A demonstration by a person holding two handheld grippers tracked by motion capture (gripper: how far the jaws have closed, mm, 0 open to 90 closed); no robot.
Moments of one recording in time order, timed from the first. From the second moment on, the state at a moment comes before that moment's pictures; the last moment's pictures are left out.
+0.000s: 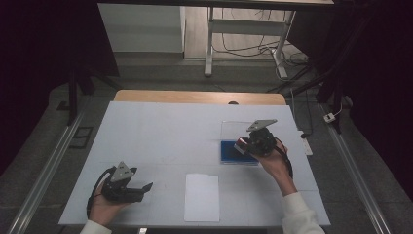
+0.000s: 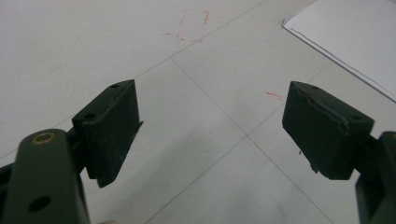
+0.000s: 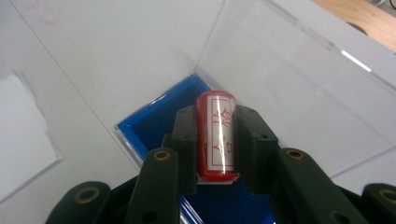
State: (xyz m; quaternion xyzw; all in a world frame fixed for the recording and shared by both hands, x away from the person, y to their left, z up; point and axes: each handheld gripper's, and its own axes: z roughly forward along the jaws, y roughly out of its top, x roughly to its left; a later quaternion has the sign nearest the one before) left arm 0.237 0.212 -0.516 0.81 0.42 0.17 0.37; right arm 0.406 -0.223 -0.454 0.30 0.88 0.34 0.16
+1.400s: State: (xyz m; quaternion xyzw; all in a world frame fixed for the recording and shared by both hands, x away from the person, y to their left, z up) left arm 0.241 0.211 -0.517 0.82 0.41 0.17 0.37; right arm 0.362 -0.220 -0.423 0.24 0.87 0.40 0.14
